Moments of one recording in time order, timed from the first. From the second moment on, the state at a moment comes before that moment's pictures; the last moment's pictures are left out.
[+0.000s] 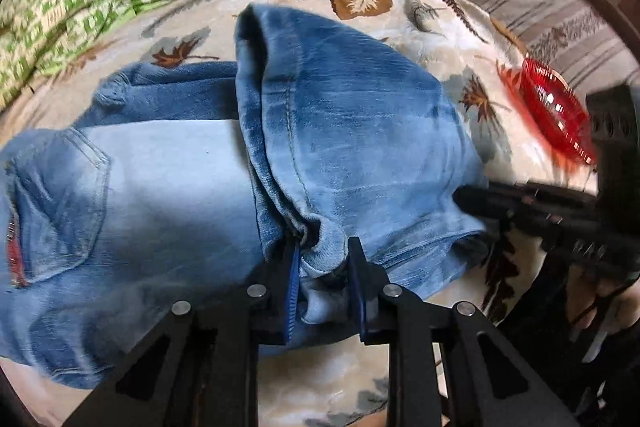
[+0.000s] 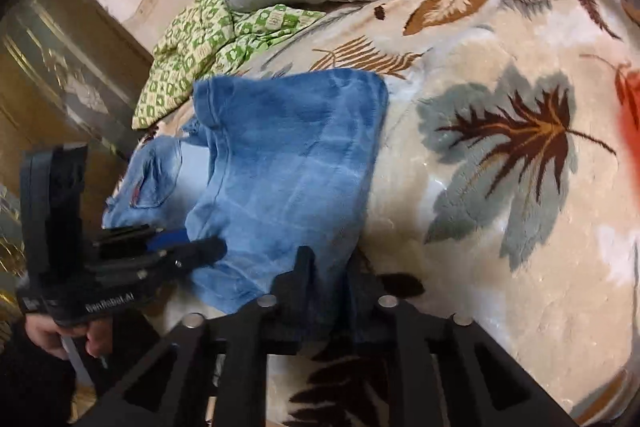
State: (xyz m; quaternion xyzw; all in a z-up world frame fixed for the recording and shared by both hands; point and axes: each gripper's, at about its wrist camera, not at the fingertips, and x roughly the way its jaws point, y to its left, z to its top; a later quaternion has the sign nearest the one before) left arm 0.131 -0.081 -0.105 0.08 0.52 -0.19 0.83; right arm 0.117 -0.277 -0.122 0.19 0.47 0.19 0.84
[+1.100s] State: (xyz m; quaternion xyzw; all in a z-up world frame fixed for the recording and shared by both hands) left arm 0.251 -0.074 -0.118 0.08 0.56 -0.17 0.80; right arm 0.105 -0.242 -0.124 0.17 0.43 0.19 0.87
